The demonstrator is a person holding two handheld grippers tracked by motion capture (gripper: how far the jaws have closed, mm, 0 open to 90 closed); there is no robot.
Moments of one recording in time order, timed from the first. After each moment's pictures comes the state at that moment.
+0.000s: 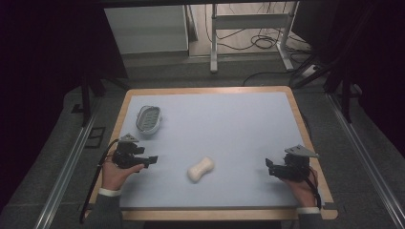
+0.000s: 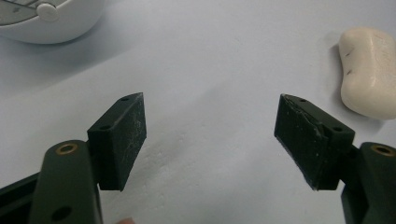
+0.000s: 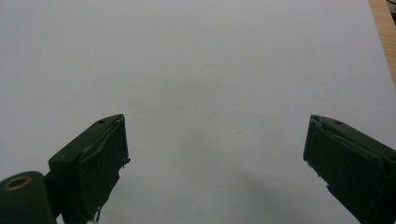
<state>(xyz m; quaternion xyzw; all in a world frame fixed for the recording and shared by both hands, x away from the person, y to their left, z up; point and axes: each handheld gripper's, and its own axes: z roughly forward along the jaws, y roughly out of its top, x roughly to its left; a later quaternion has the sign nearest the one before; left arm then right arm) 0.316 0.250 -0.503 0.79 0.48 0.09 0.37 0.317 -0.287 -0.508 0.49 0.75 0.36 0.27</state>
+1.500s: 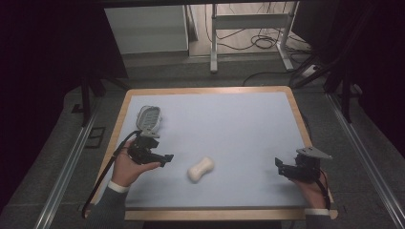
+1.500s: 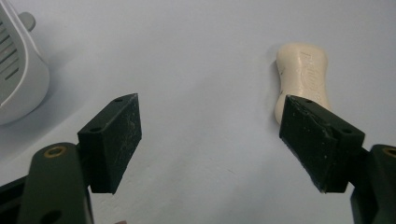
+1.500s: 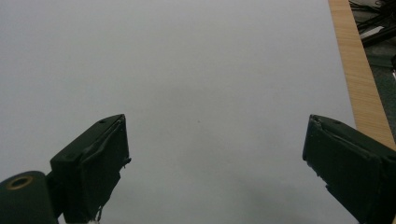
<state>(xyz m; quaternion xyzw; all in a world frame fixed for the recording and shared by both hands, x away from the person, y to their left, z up) 0.315 0.185 -0.451 0.85 0.41 0.11 0.32 0.312 -0.312 -0.503 0.52 0.73 0.36 0.27</state>
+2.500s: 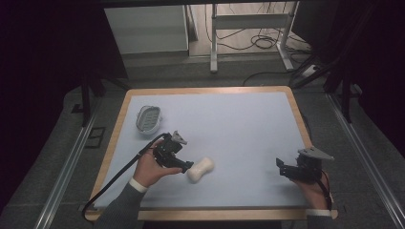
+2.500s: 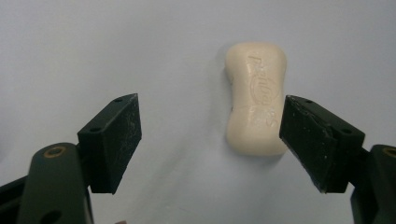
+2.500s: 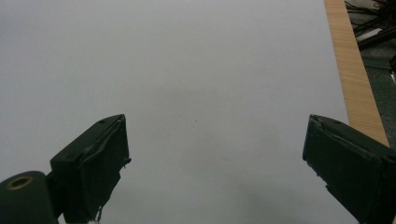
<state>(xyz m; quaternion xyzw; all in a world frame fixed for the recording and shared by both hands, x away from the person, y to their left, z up) 0.321 0.119 -0.460 0.89 0.36 0.09 0.28 0.309 -0.315 -0.502 0.51 0.73 0.36 0.27</state>
